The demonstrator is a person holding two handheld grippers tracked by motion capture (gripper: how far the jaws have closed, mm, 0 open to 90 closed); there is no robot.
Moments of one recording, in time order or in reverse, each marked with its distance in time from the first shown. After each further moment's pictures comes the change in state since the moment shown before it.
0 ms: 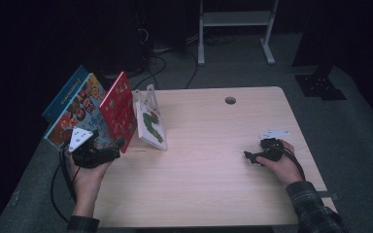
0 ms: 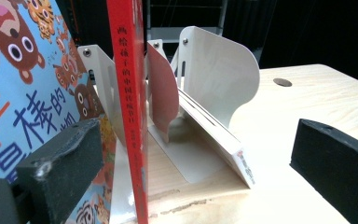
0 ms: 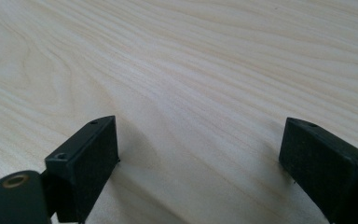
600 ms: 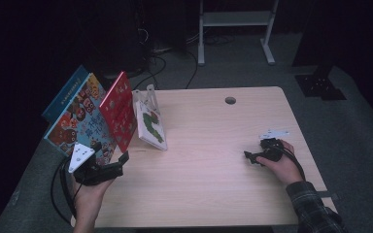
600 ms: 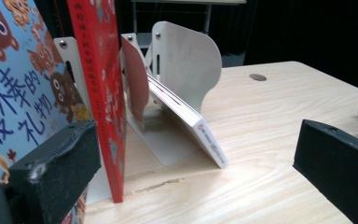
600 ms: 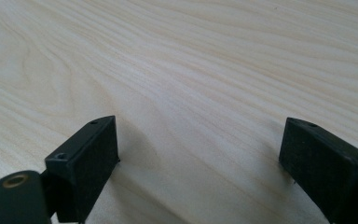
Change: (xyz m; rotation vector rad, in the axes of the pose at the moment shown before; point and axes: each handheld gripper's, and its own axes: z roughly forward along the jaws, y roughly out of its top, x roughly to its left) left arm -0.025 -0.023 -0.030 -0.032 -0.057 0.011; right arm 0.000 0.000 0.000 0.000 -0.001 0.001
